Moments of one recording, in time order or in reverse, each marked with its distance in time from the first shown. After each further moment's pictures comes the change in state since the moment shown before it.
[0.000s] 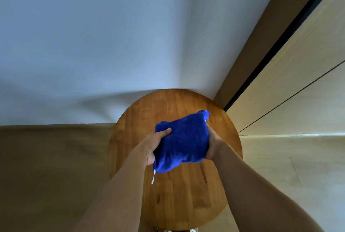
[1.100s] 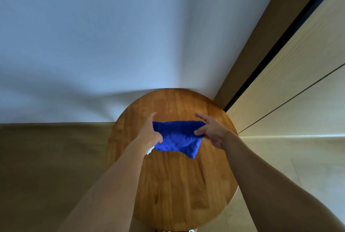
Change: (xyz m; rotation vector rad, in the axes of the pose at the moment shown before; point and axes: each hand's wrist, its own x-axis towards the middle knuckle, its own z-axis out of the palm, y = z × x) left_hand 0.024 0.014 -0.004 0.583 0.311 0.349; right_hand 0.011 -0.034 -0.013 -0.605 0.005 -0.351
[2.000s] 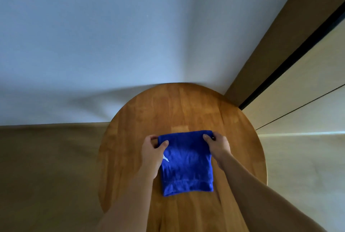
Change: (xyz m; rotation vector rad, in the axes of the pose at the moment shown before) left_hand 0.085 -0.092 0.046 -0.287 0.257 -0.048; right_hand 0.124 0.098 0.004 -0.230 0.386 -0.031
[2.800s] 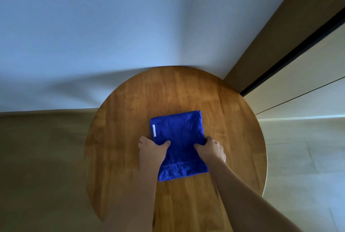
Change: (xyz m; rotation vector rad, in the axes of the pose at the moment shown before) left_hand 0.026 -0.034 0.028 0.487 0.077 -0.192; right_hand 0.002 0.029 0.026 -0.500 -0.007 0.192
